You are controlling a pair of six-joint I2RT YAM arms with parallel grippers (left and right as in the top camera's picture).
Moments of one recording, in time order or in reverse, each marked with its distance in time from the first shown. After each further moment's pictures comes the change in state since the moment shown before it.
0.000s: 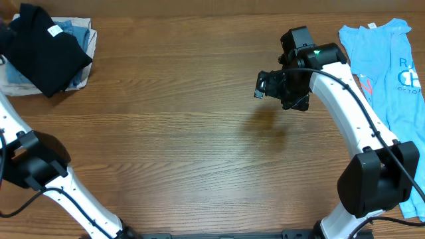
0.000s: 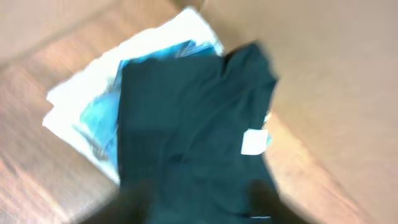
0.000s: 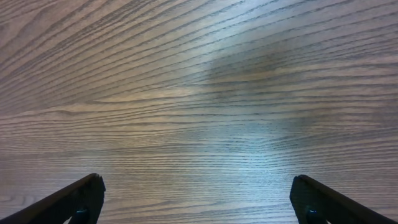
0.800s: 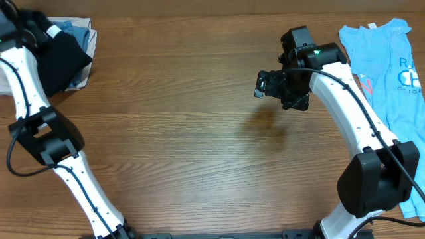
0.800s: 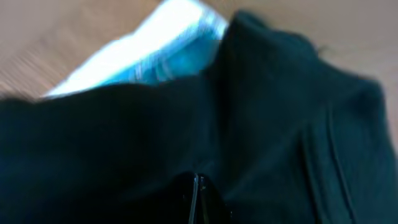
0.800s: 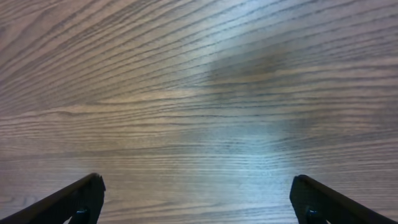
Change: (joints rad) left arm -0.104 0.340 0.000 0.385 -0.201 0.167; right arm 0.000 0.000 0.000 0.001 0.001 0.000
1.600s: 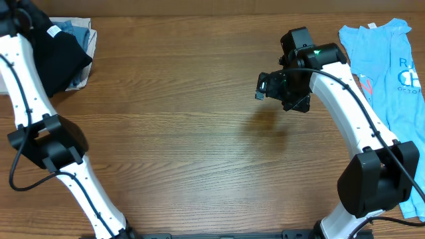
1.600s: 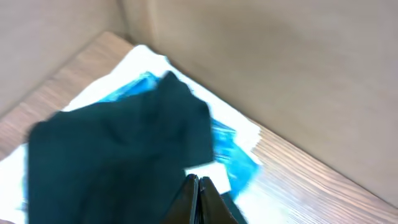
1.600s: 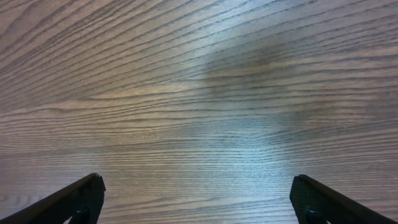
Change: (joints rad) left arm -0.076 -0.220 0.037 -0.190 0.010 -0.029; right arm 0.000 0.000 0.000 -0.022 0.011 0.000
